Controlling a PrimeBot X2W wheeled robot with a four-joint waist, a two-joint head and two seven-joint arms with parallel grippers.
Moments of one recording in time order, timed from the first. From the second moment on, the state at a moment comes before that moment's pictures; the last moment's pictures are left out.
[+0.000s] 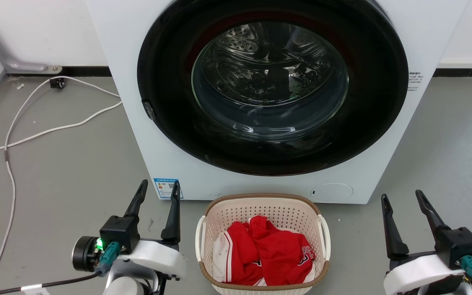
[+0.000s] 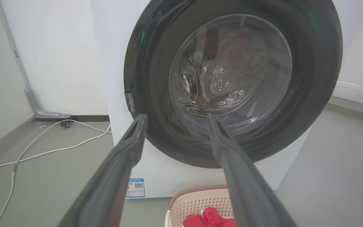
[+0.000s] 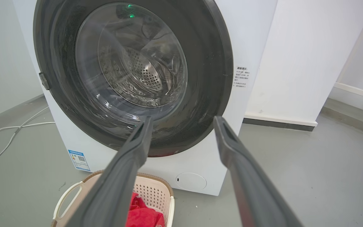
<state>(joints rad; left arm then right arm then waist) -0.13 0.05 -0.12 0.24 -0.14 -0.05 -0.26 0.03 -0.05 -0.03 0.05 -0.02 0.13 -0.18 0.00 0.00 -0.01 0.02</state>
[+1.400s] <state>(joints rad) -0.54 0.06 -0.12 0.63 -0.13 -0.09 -0.26 -0.32 -0.05 -0.03 0.38 0.03 0.13 -0.14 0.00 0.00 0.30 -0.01</state>
